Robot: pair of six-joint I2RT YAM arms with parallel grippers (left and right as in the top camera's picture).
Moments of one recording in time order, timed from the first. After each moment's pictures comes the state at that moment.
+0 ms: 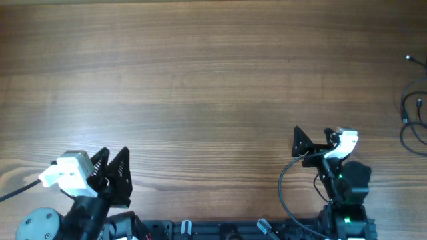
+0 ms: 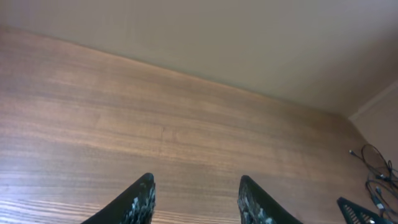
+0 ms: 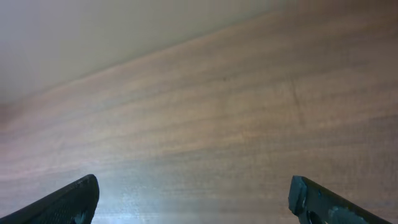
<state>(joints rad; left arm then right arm) 0.25 0.33 1.01 -1.01 0.42 -0.22 -0.03 0.28 0.01 0.01 -0.20 0.31</state>
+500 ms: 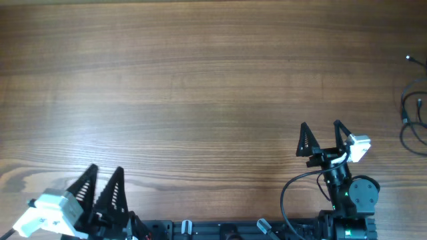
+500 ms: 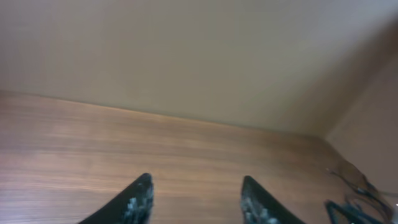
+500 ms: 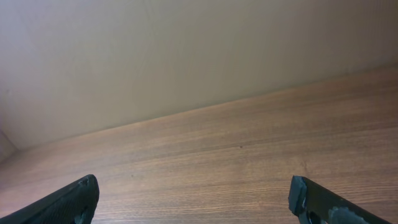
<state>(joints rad) 0.25 0.33 1.28 -1.08 0.45 -0.22 -0.03 0.02 0.01 0.01 -0.20 0.31</state>
